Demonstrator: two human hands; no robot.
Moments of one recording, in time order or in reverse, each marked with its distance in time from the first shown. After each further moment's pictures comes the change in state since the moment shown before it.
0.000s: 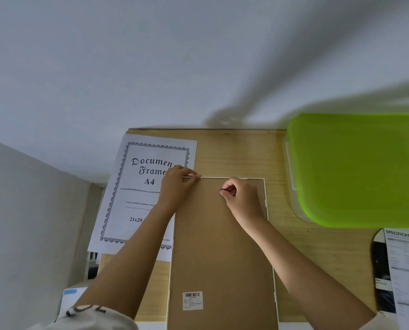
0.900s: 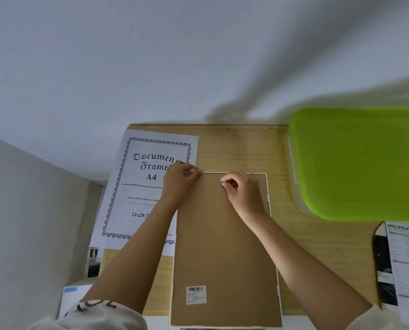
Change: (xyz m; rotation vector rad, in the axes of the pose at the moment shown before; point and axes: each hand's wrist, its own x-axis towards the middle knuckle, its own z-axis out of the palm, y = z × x) left_hand 0.002 -0.002 0.006 -0.044 -0.013 -0.051; right_hand 0.003 0.010 0.007 0.021 0.061 -0.156
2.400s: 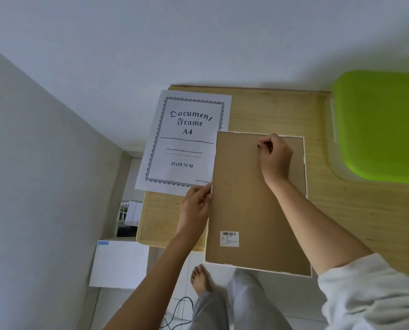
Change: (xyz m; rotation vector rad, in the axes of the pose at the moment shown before) left_hand -0.176 -0.061 -0.014 -0.248 0.135 -0.020; right_hand -0.015 -0.009 0.034 0.030 0.269 0.009
